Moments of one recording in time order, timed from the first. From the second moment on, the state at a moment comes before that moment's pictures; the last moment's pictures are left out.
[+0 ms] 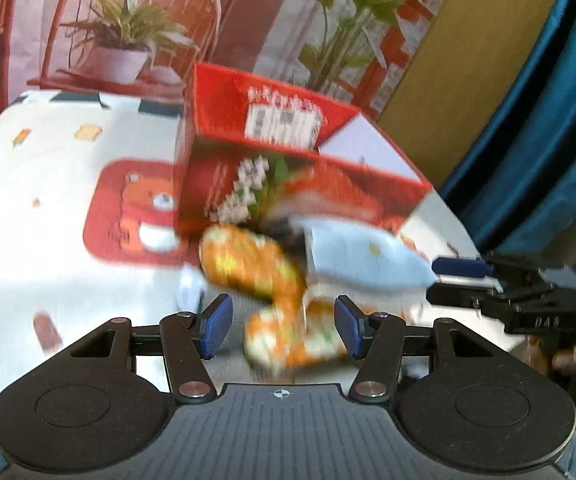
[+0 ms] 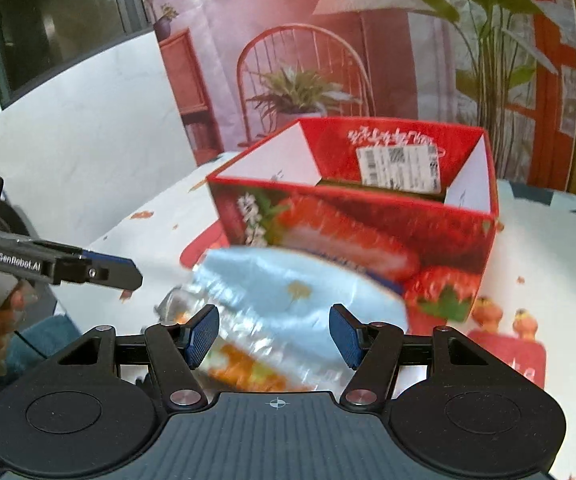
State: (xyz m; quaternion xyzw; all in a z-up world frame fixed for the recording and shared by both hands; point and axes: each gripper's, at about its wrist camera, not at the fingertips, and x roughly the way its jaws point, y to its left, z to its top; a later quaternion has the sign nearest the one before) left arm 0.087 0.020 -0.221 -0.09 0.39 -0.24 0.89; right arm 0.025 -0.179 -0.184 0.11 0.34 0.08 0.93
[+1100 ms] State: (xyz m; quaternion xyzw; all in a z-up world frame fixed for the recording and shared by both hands) left arm 0.052 0.008 -0.255 -0.07 0.43 -0.22 0.87; right arm 0.012 -0.135 -0.258 0.08 0.49 0.10 0.86
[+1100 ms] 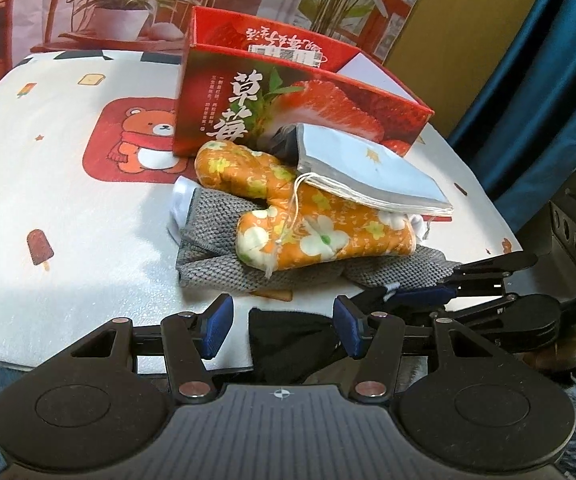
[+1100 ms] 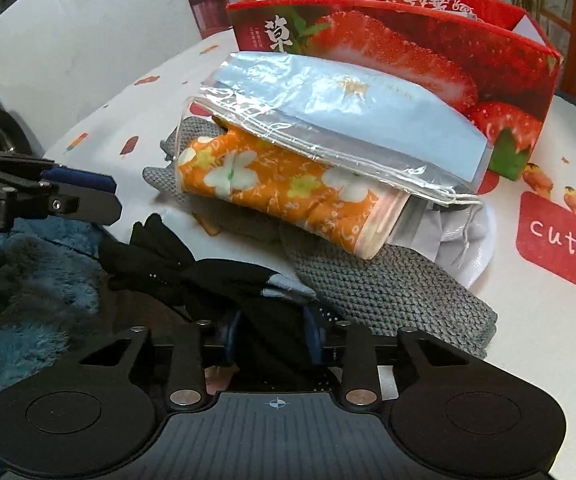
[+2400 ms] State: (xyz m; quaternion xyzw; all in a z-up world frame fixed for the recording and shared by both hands) left arm 0.077 0.002 -0.298 -0.09 0.48 -0.18 0.85; right arm 0.014 -0.143 -0.259 0.10 0.46 0.07 0.88
